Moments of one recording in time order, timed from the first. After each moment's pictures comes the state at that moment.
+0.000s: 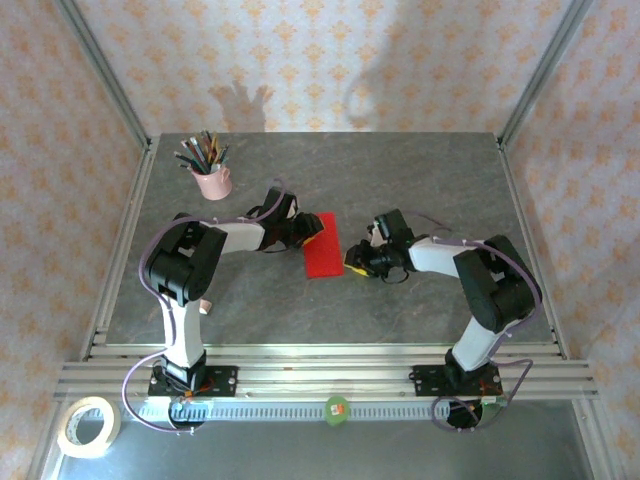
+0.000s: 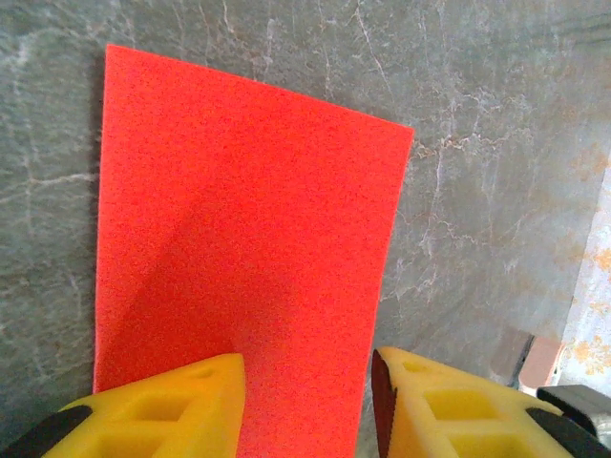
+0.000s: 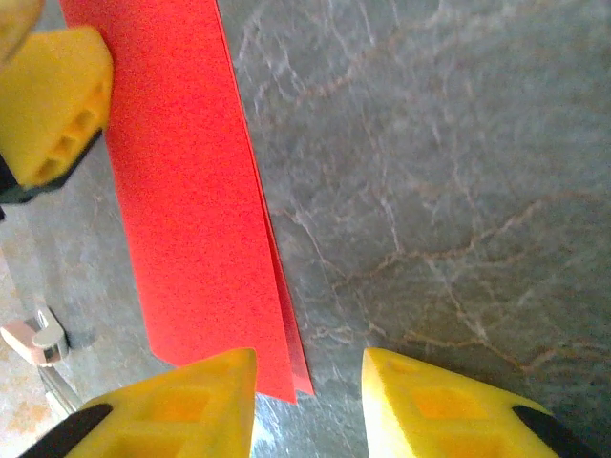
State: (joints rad) left arm -0.40 1.97 1.07 0.08 0.39 -0.99; right arm 0.45 1.70 0.78 -0.10 -0.54 0.78
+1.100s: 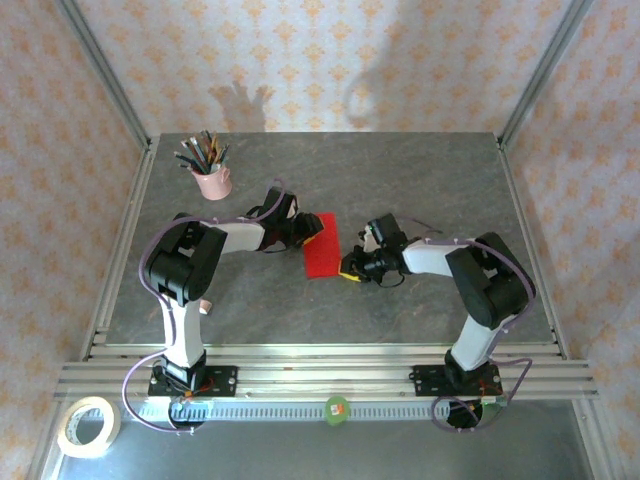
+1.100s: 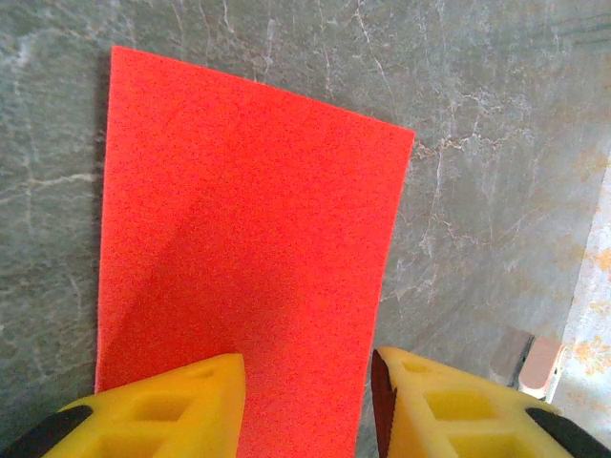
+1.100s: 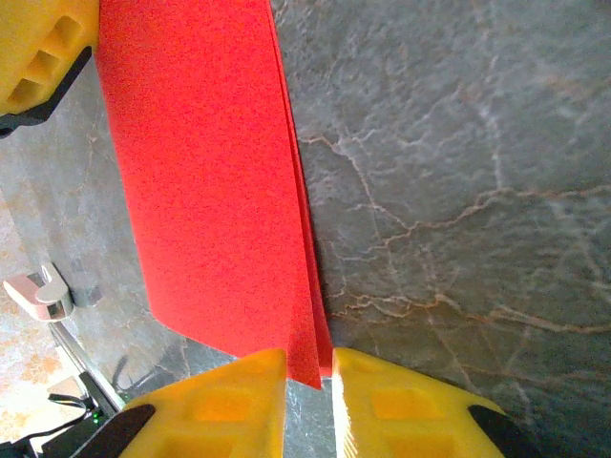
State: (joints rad) left arm -0.40 1.97 1.07 0.08 0.39 -0.99; right arm 0.49 1.74 0.79 -0.08 -0.60 0.79
